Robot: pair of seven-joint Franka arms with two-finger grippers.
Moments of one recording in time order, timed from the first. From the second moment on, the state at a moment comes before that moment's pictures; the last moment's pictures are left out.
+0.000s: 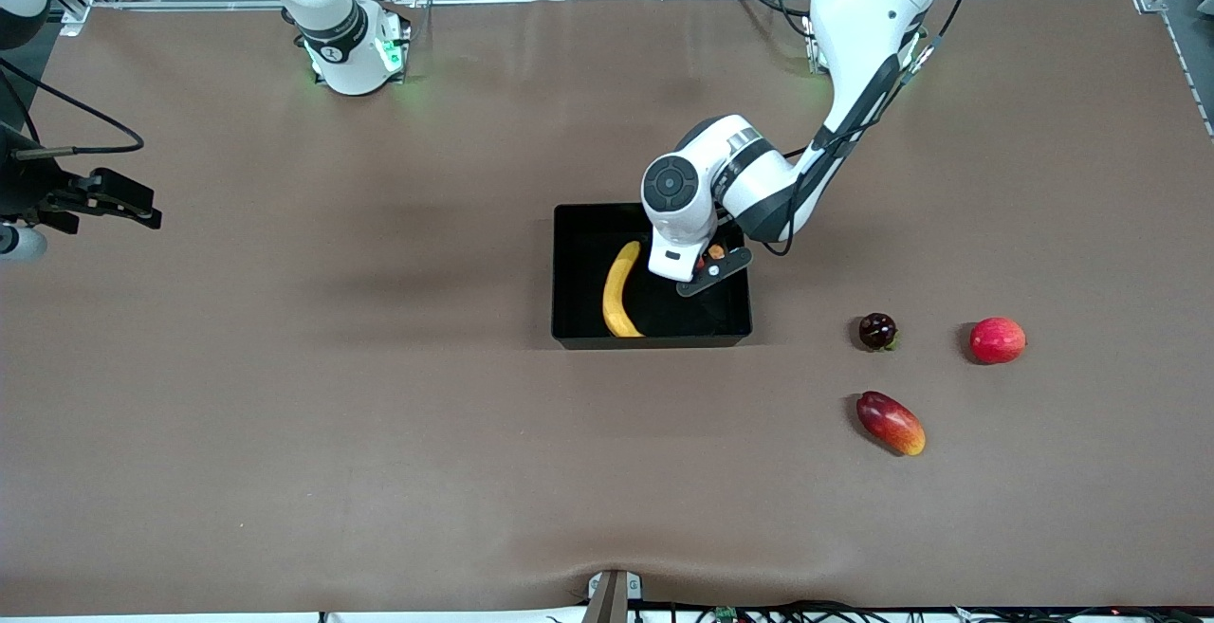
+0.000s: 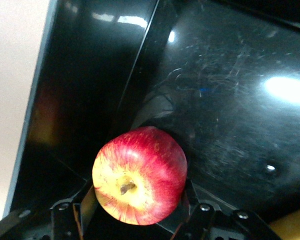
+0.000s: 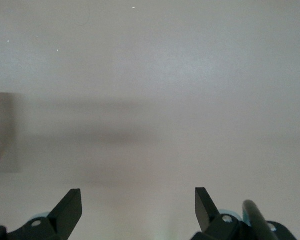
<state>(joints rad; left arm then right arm) -0.41 0.59 -0.37 -1.79 0.30 2.08 -1.36 0.05 0.09 -0.09 -1.51 0.00 1.53 -0.09</state>
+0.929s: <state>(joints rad) -0.25 0.46 -0.36 -1.45 0.30 1.73 -1.00 0.05 0.09 -0.07 -1.50 0.01 1.53 -0.09</state>
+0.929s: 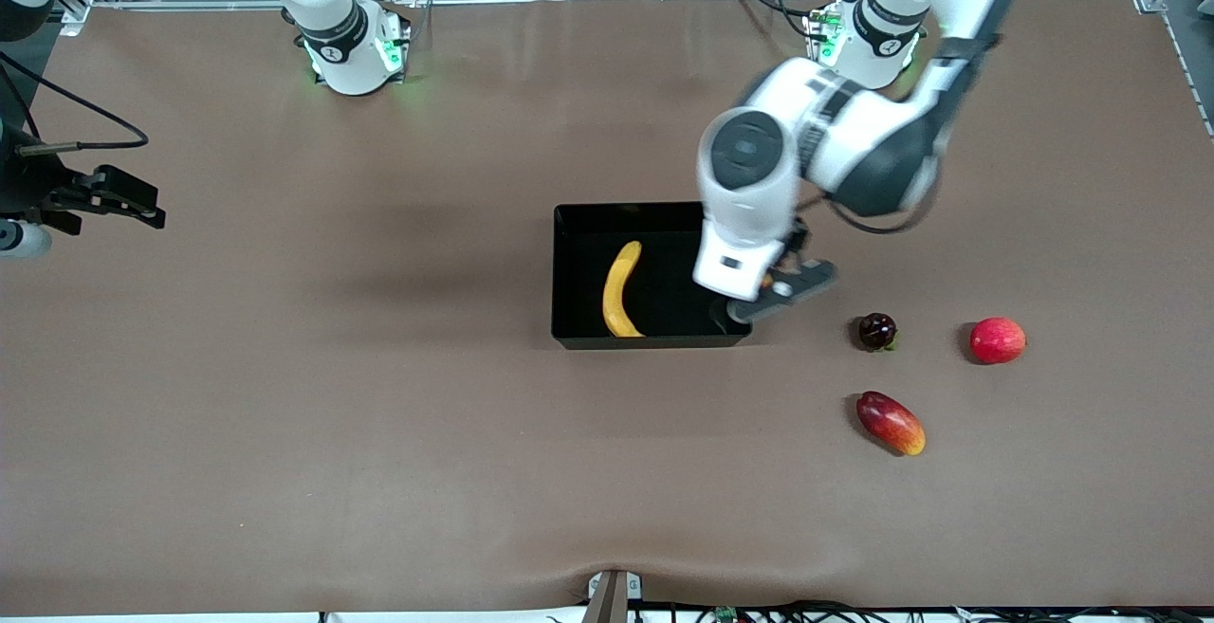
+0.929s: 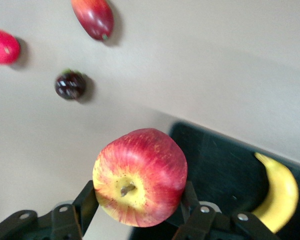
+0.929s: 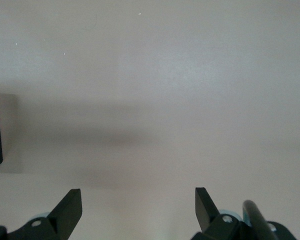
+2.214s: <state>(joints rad) 0.16 0.64 -0.35 -1.47 0.49 1.92 -0.42 0.05 0.09 -0.06 -1.50 0.01 1.51 -0.09</state>
